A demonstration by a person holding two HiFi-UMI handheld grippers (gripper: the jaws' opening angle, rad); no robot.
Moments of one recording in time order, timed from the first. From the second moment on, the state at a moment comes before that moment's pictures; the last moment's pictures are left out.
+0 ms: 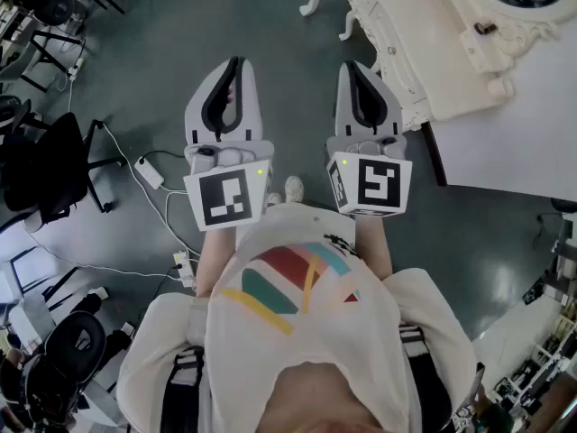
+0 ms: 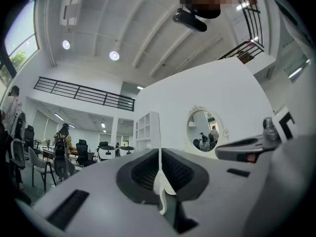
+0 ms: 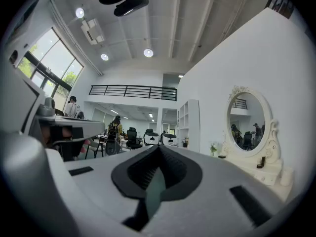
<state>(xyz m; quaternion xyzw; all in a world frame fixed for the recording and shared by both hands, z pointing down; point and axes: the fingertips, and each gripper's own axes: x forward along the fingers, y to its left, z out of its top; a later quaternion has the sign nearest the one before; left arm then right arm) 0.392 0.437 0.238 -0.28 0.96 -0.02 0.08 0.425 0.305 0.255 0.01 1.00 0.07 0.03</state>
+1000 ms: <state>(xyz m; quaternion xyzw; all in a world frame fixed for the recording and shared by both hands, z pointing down) 0.326 0.400 0.246 -0.25 0.97 0.00 0.09 0.378 0.252 0.257 0.04 1.00 0.03 0.06</state>
